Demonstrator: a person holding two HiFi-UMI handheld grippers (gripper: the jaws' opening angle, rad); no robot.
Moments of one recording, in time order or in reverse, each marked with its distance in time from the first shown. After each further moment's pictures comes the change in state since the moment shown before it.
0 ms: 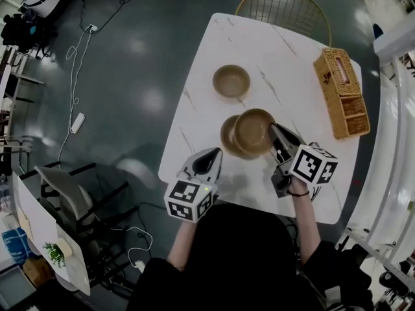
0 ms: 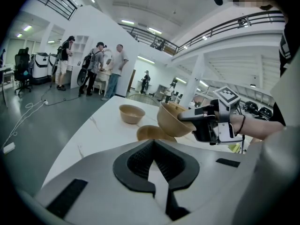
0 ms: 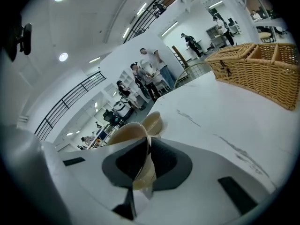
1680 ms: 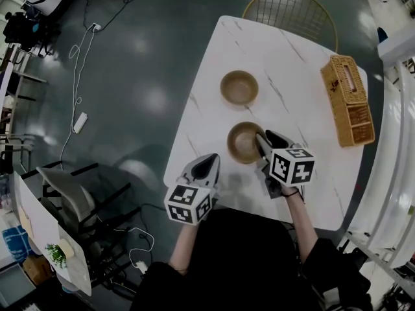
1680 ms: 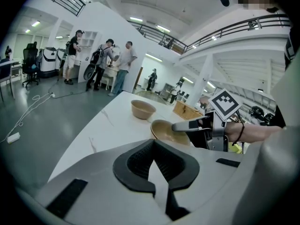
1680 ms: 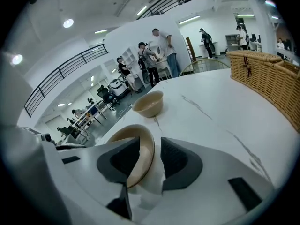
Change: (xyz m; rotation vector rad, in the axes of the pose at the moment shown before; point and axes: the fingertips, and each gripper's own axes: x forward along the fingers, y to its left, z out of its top) left arm -0.001 0.033 -0.013 -0.079 0.030 0.050; right arm 0.057 -0.007 -0.047 -0.232 0.201 -0.119
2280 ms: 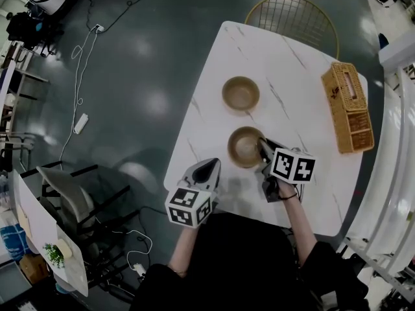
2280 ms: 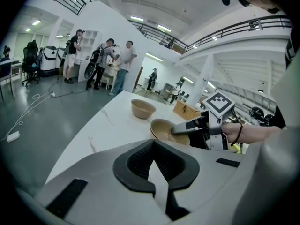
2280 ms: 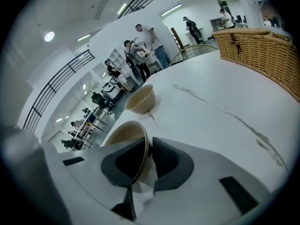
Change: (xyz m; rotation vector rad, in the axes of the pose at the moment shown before) left arm 0.003 0.000 -0.001 -0.008 0.006 -0.002; right arm 0.009 -0.011 -0.011 0.202 0.056 0.001
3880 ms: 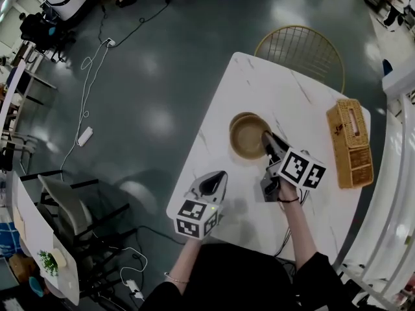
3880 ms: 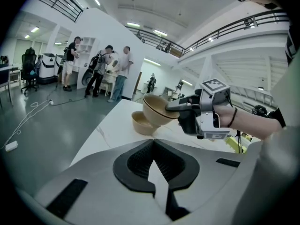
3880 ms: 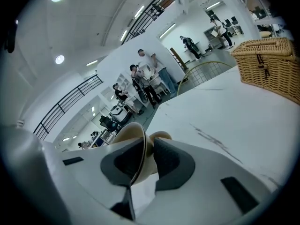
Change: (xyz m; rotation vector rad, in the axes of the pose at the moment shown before) left arm 0.030 0.016 0.053 0.050 -0.068 0.012; right arm 0.013 0.038 0.135 0.061 -0.282 0.120
